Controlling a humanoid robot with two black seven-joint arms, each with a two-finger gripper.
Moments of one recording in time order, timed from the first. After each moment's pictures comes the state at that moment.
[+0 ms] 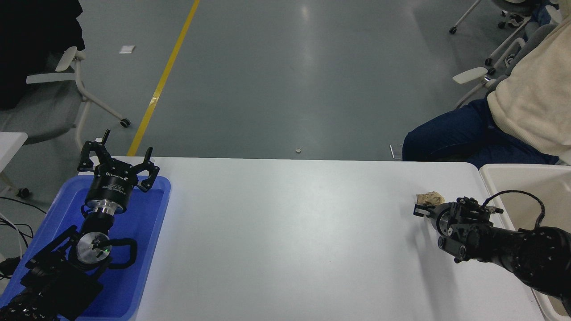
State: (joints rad) left arm -0.52 0.25 -0.99 -0.52 -0.07 -0.60 -0.40; right arm 0.91 -0.14 -0.90 0.41 -0.30 -0.16 -0.08
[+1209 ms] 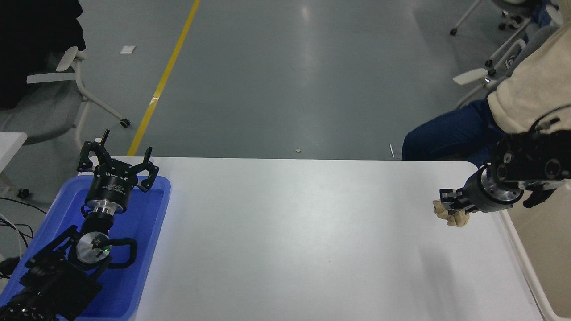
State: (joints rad) left arm -0.52 0.25 -0.99 -0.52 -0.07 -0.60 -0.40; right arm 1.86 -0.45 -1.26 1.31 -0.31 0.45 -0.08
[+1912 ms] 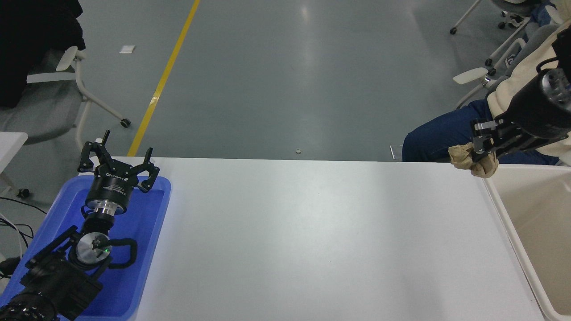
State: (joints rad) left arm -0.52 0.25 -0.99 -0.52 -0.07 -0.60 -0.40; right arm 2.46 -0.56 -1.32 1.47 -0.33 0.77 -0.08
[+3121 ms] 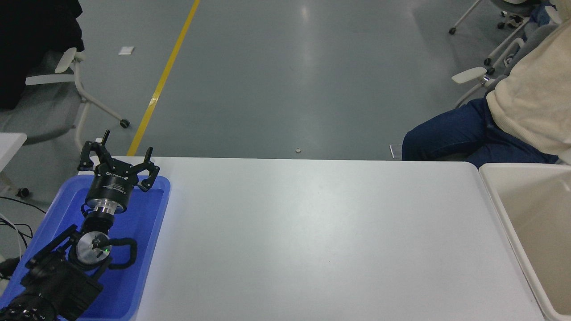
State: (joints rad) left arm -0.52 0.25 -0.99 -0.52 -0.07 -0.60 -0.40; right arm 2.57 -0.88 -1.79 1.35 -0.40 0.78 -0.08
